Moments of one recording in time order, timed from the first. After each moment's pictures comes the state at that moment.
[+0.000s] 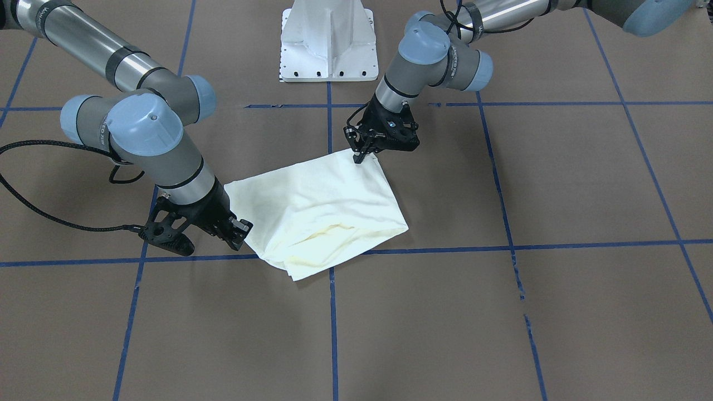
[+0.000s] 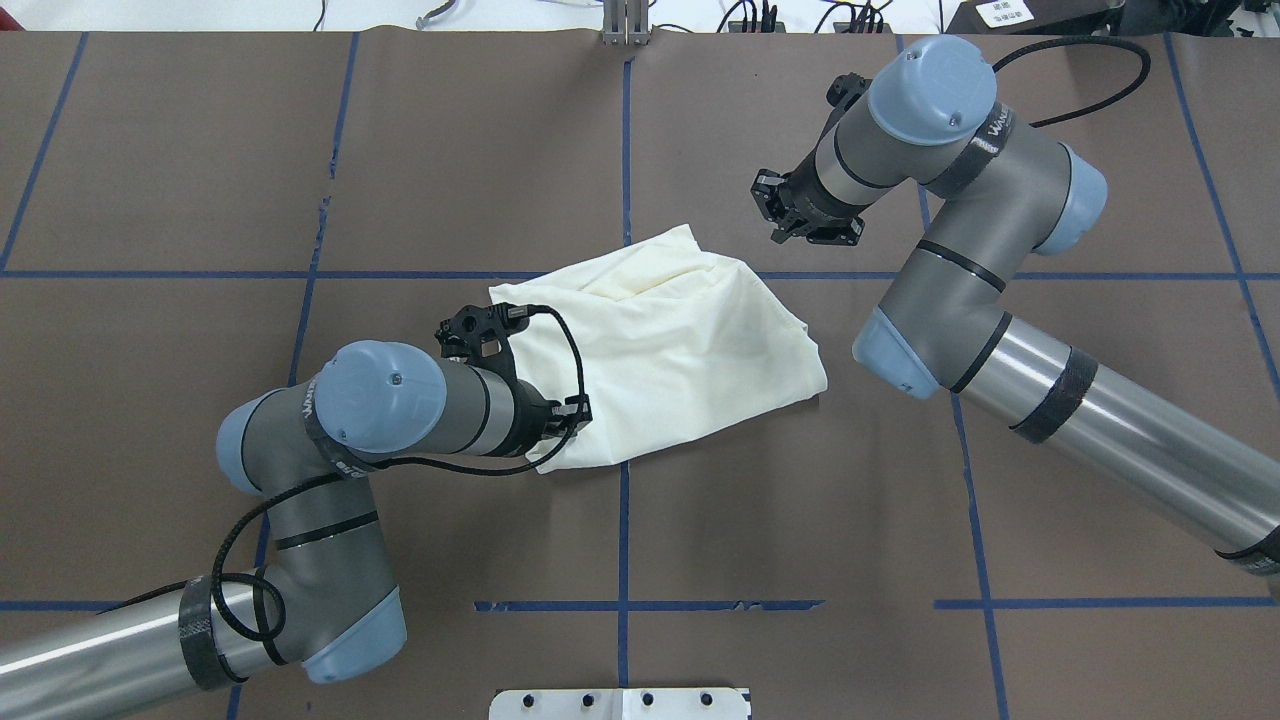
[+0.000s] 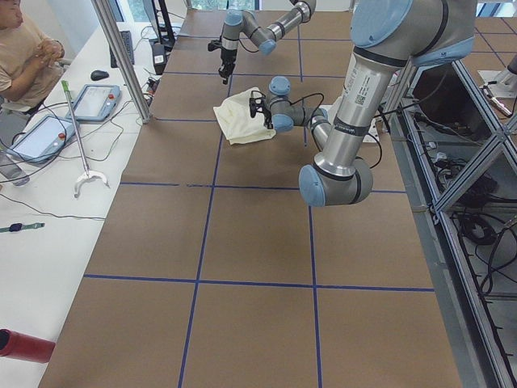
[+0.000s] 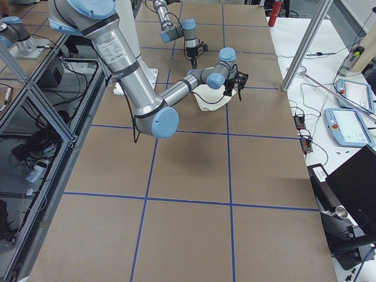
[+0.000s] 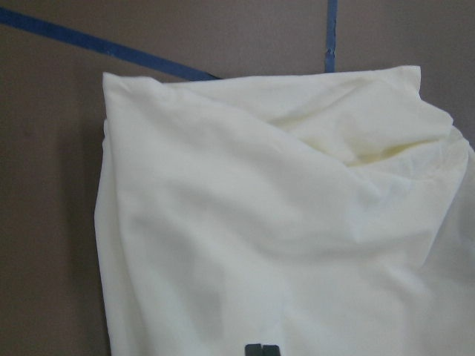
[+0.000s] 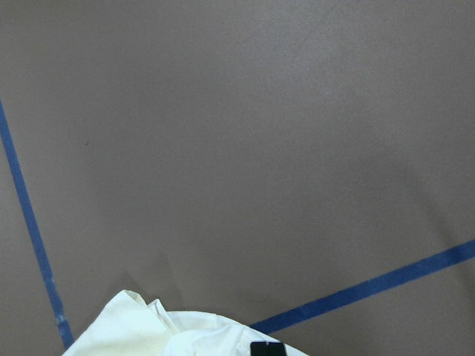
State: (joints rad) left arm -0.41 -2.10 -1.65 -2.13 -1.76 -1.53; right arm 0.79 -0.95 1.47 -1.21 1.99 1.51
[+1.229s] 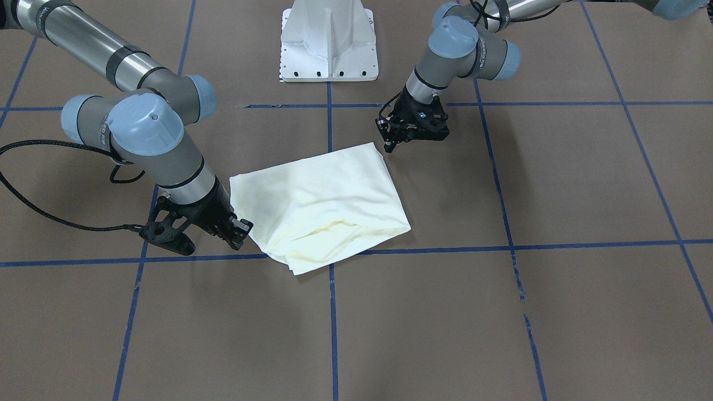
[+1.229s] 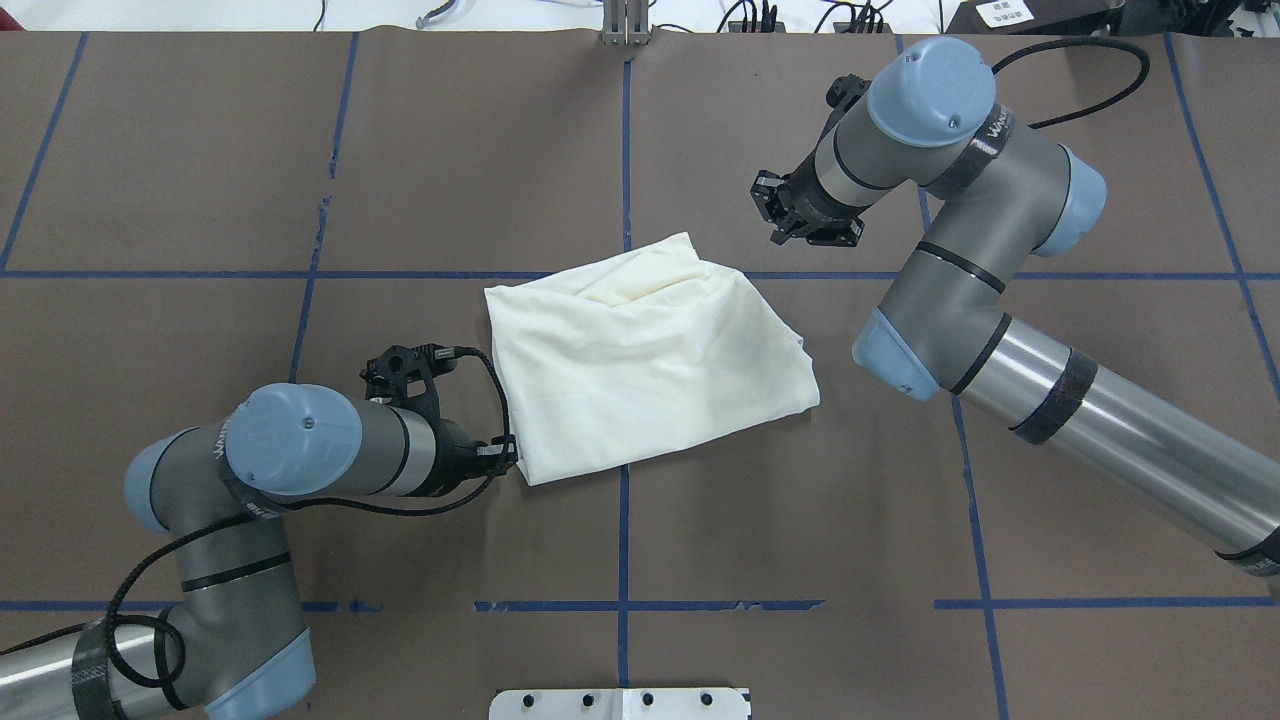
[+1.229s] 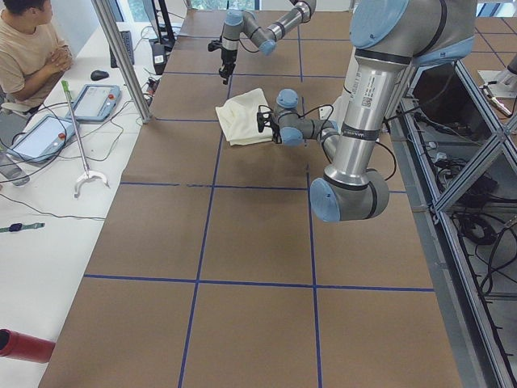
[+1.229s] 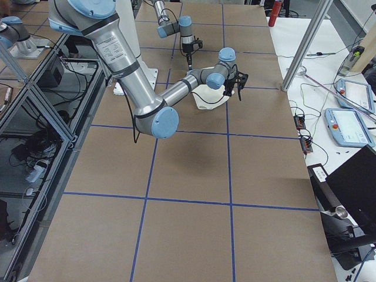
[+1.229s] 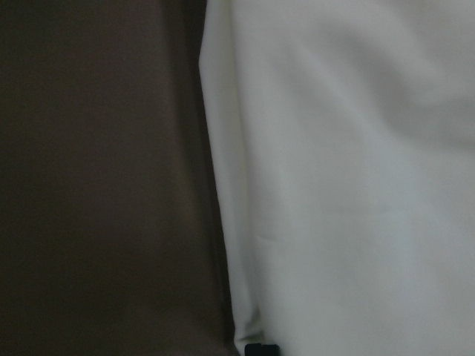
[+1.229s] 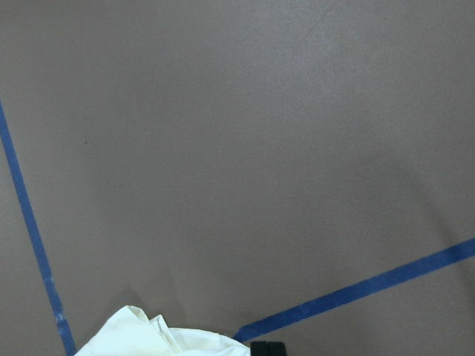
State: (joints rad) left arm -0.39 -1.91 -1.77 -2.12 -1.77 -1.53; right arm 0.79 -0.95 1.48 -1.21 1.99 1.51
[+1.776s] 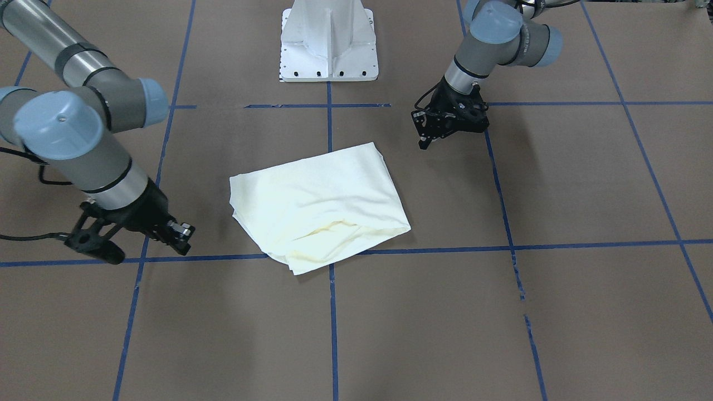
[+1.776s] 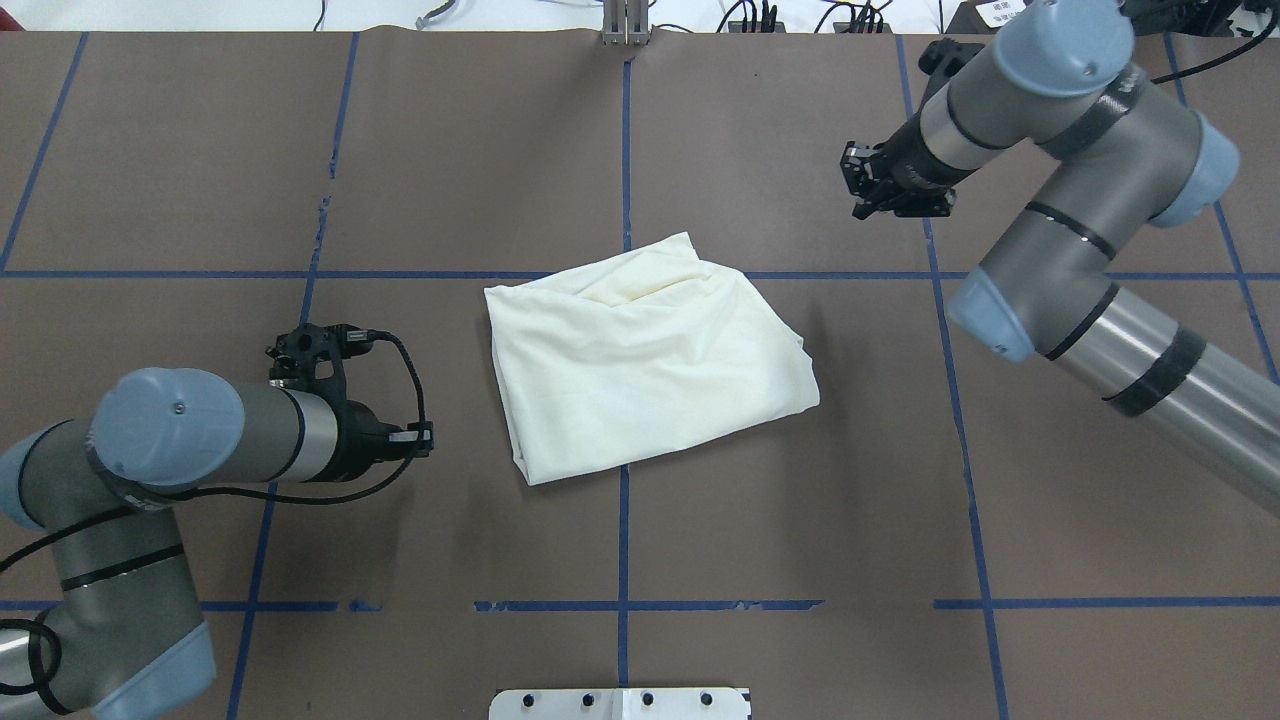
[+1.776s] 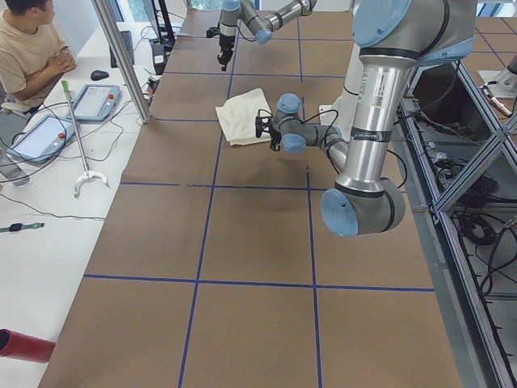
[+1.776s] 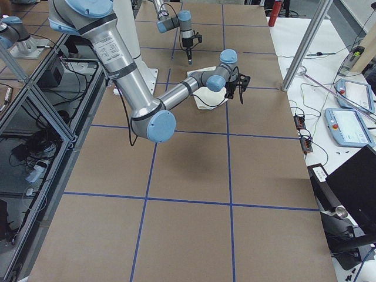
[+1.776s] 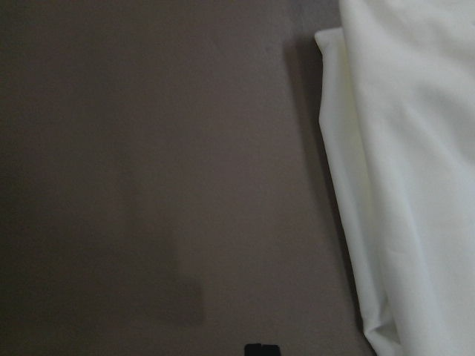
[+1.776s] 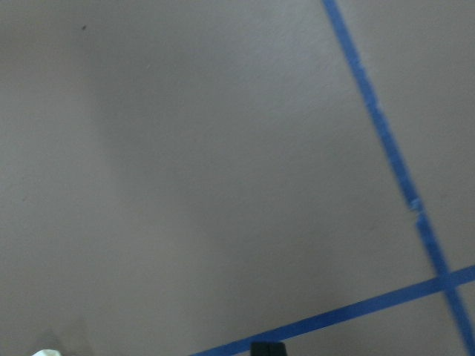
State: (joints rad) left arm -0.48 -1.74 -1.90 -2.12 -1.77 -1.36; right arm 0.96 -1.10 1.55 -1.22 2.14 1.31
